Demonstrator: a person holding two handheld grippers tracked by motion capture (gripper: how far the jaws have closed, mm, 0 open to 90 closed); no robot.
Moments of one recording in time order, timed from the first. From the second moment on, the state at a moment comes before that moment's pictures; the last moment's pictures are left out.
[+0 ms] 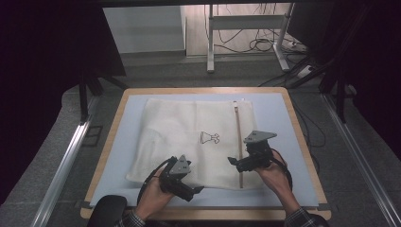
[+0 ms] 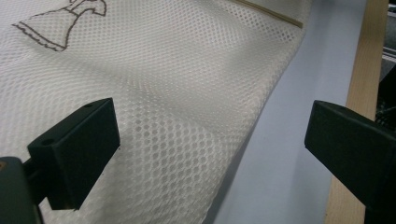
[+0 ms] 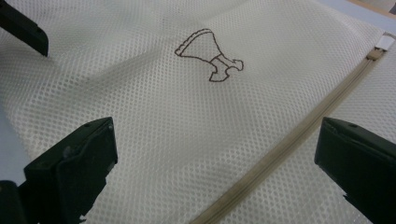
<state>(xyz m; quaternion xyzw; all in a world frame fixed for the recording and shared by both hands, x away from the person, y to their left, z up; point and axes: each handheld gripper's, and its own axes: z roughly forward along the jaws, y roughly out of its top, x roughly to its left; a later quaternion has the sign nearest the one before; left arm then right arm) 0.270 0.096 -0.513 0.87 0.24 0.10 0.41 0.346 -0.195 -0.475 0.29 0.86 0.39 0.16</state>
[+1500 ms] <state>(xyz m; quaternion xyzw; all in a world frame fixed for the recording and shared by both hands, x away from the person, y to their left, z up) 0.258 0.167 -0.498 0.84 0.30 0.15 0.42 0.273 -0.258 -0.474 0.31 0.84 0.39 0.20</state>
